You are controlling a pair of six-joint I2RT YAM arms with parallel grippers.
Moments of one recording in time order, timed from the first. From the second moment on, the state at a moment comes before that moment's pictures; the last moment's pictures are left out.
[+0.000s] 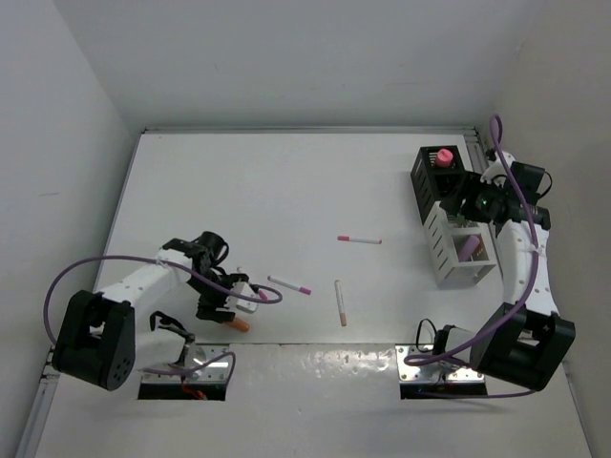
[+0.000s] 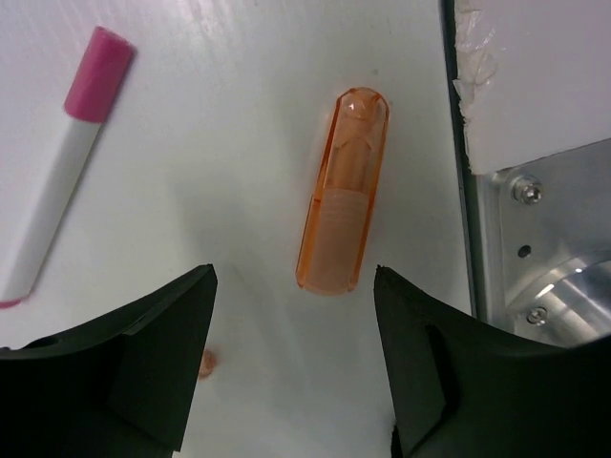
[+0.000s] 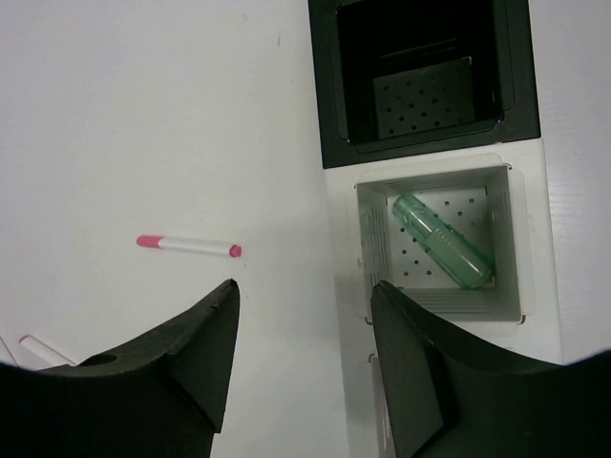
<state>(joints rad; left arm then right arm) -0.28 1.21 0.62 -0.99 0.46 1.51 -0.36 1.23 0.99 -0.53 -0.45 0.02</state>
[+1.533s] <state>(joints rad) -0.50 1.57 1.37 -0.24 0.53 -0.12 0.27 1.39 1.34 -0.28 -0.51 0.69</state>
